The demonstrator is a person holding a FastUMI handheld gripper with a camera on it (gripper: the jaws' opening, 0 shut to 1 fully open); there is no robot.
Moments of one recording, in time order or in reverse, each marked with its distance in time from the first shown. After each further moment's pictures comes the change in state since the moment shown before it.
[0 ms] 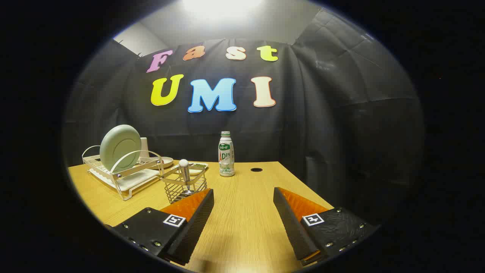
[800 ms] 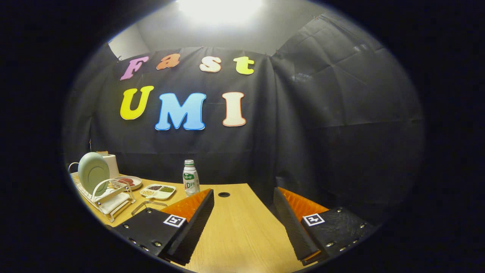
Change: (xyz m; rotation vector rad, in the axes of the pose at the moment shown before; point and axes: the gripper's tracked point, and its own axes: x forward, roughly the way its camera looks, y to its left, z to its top) arm -0.019 -0.076 0.119 -0.031 -0.059 -0.256
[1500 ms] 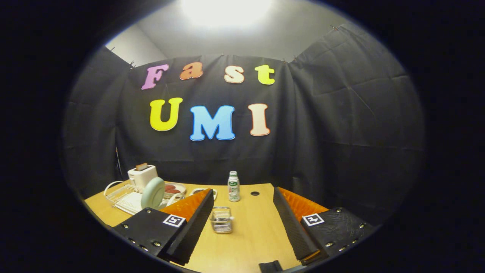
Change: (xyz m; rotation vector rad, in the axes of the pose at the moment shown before) arm -0.149 0.141 0.114 0.058 0.065 0.199
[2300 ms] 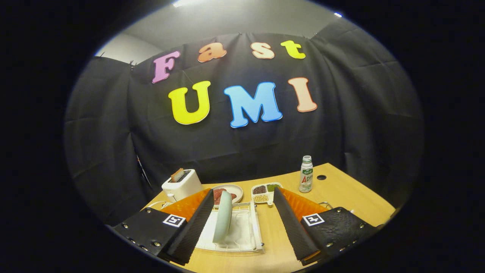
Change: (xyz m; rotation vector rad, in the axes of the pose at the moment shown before) arm 0.154 0.234 -0.038 0.152 0.177 0.101
